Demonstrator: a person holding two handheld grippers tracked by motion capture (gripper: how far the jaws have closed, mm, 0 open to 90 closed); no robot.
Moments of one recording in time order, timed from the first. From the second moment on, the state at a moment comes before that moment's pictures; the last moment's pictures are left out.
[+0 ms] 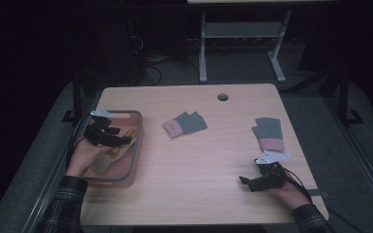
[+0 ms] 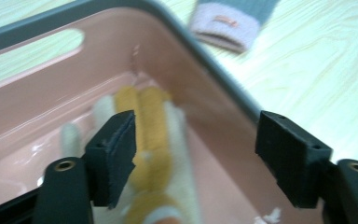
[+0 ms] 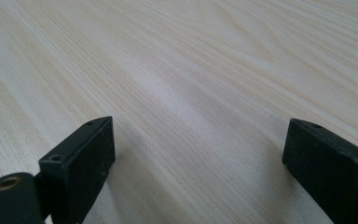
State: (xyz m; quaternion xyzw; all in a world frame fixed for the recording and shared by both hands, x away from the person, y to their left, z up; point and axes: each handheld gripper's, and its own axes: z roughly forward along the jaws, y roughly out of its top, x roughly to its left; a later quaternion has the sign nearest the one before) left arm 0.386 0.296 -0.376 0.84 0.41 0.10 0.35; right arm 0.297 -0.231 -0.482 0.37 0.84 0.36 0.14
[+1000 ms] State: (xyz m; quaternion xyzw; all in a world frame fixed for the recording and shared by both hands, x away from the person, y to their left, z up) left arm 0.336 0.181 -0.378 0.85 0.33 0.05 0.40; right arm 0.297 -0.231 -0.482 0.37 0.84 0.36 0.14
